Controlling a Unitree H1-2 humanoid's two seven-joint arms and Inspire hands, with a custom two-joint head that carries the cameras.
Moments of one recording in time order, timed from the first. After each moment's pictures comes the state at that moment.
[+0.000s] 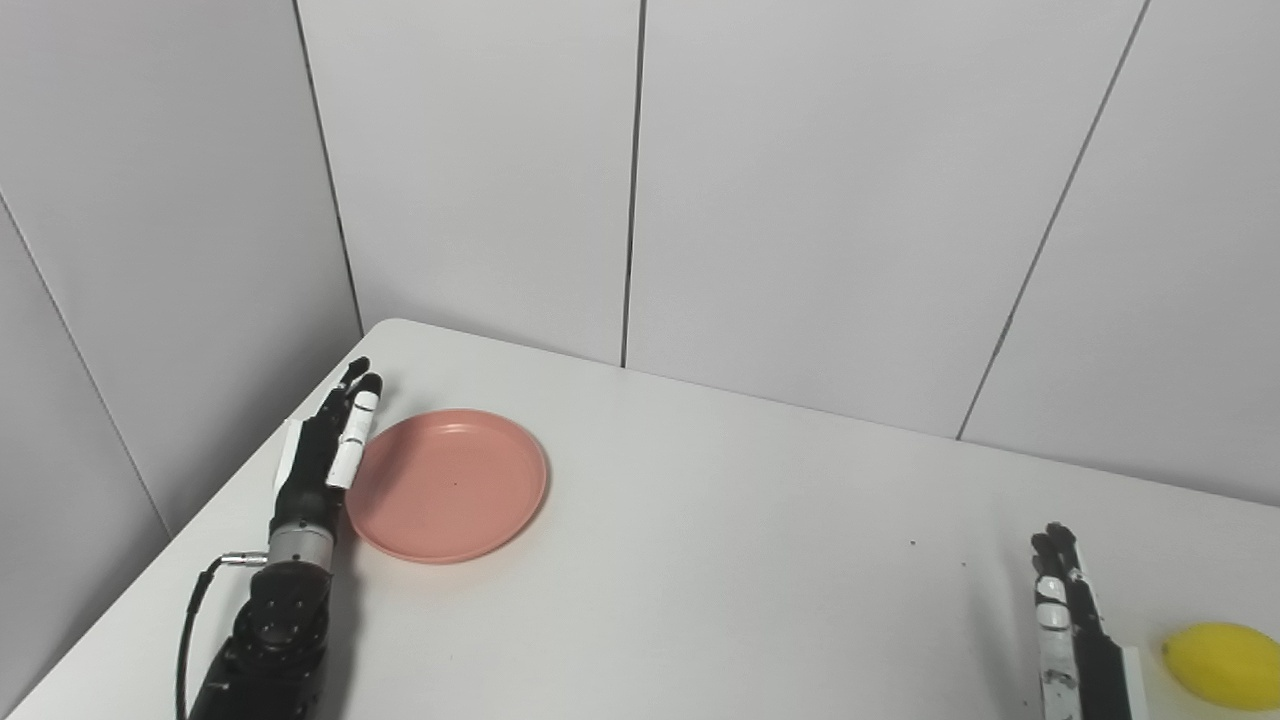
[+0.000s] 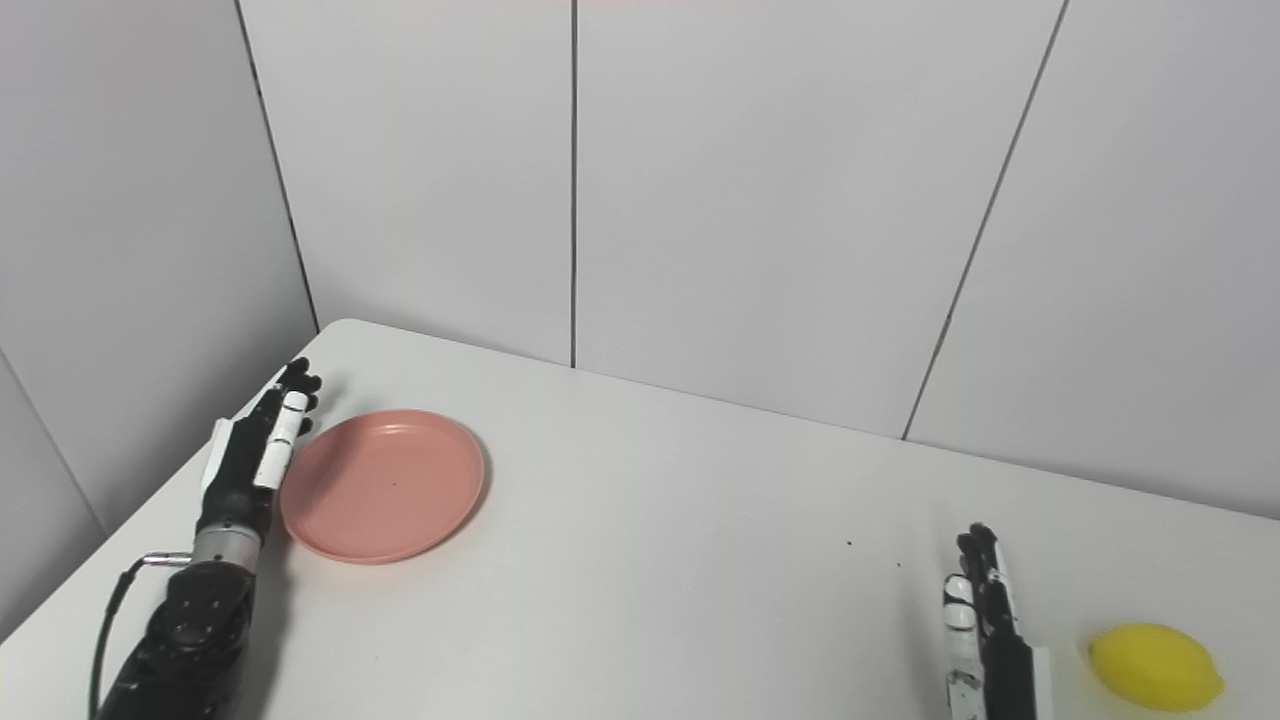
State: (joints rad) left arm -0.31 0.31 0.26 0.31 0.05 -0.05 0.14; right arm -0.12 0.00 -0.01 -0.01 -0.10 -0.10 -0.09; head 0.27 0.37
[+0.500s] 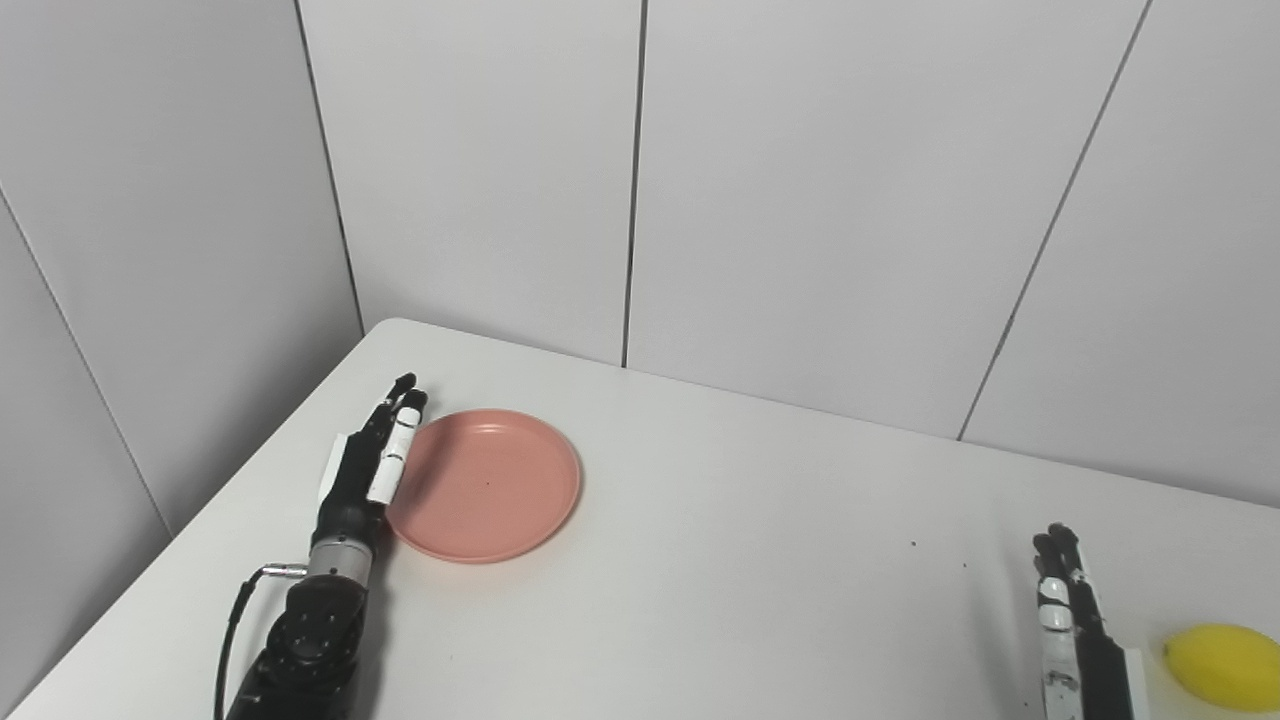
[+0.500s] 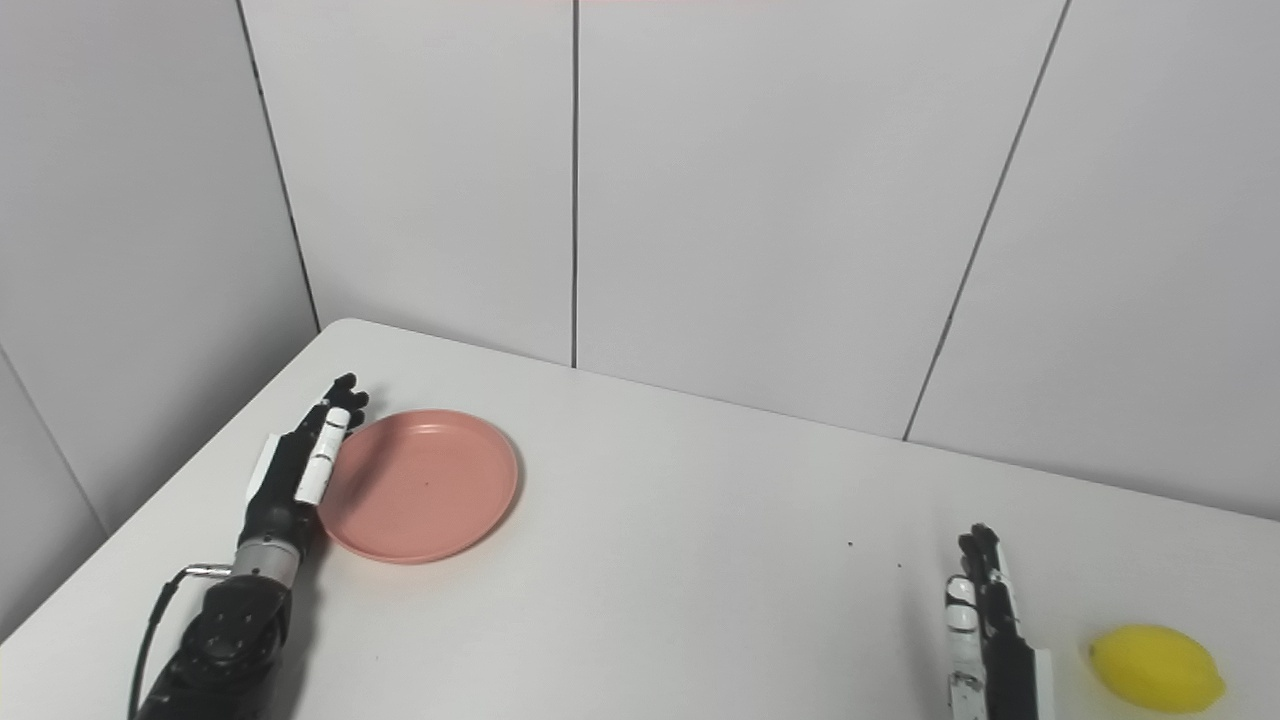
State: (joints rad) left arm -0.30 0.27 0.21 0.29 0.01 -0.05 0.10; right arm -0.12 0.01 -0.01 -0.02 -0.09 -0.10 -0.09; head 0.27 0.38
